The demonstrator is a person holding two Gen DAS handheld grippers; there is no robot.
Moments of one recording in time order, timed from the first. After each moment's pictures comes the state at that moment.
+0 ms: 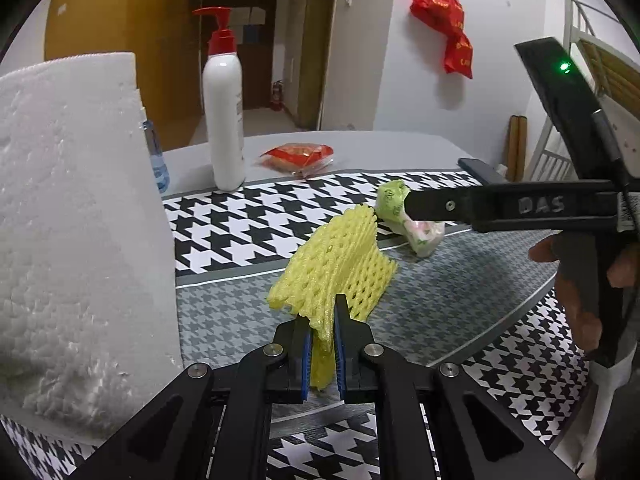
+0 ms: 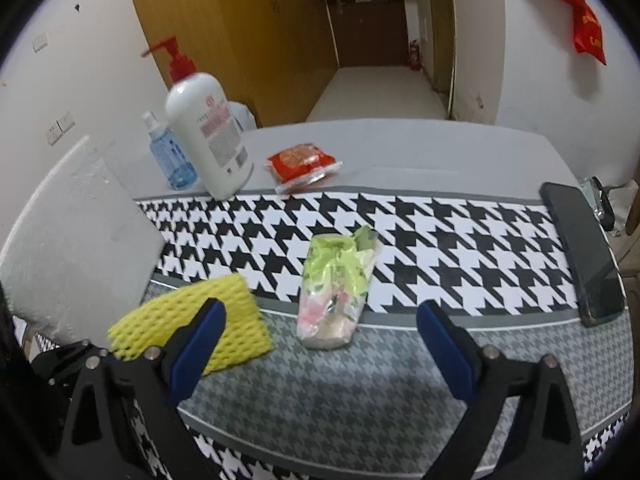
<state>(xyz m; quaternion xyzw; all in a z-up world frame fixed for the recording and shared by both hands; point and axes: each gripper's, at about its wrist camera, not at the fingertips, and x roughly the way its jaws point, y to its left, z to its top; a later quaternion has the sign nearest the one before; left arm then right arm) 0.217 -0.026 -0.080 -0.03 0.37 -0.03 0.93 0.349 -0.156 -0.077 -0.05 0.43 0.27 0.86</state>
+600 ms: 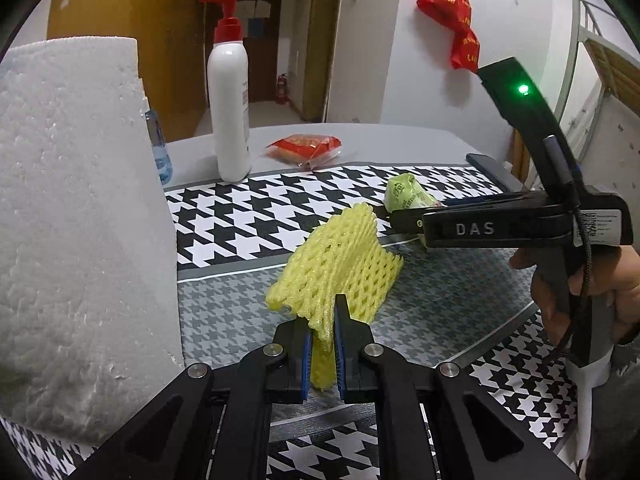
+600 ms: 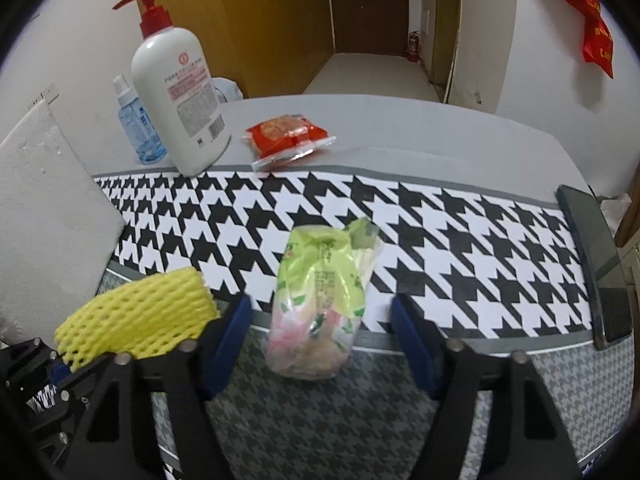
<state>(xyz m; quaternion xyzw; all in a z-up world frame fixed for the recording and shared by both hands) 0.224 -0.025 -0.086 -0.03 0.38 -0.03 0.92 0.374 -0.135 -0.109 -0.08 0.45 0.26 0.85</state>
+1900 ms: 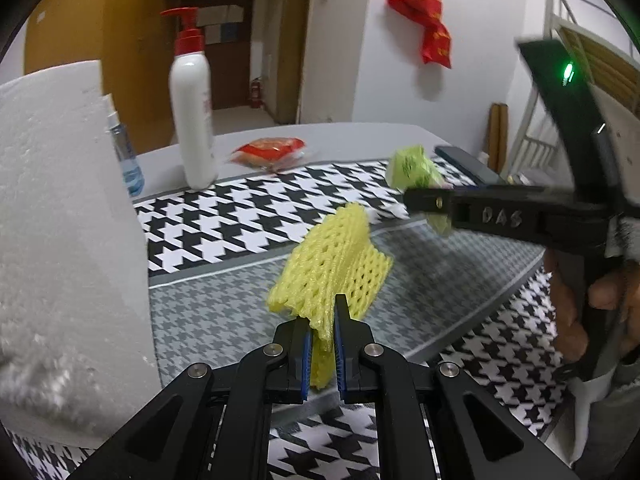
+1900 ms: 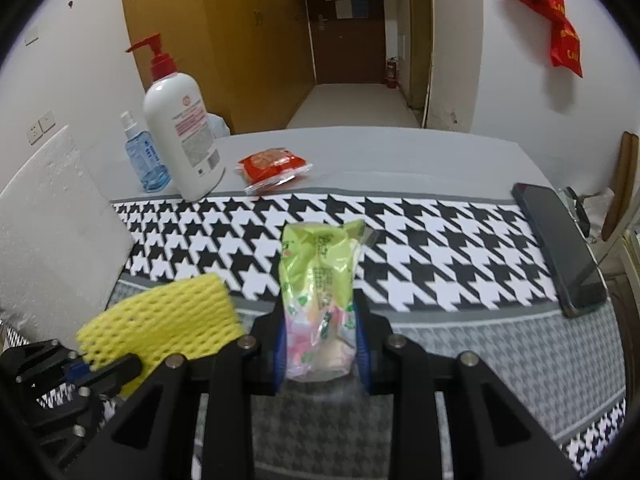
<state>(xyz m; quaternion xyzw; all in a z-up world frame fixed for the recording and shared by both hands) 0.217 -0.040 -0.085 -0.01 0.38 -0.08 0.92 0.327 -0.170 -0.074 -0.05 0.39 0.23 0.89</state>
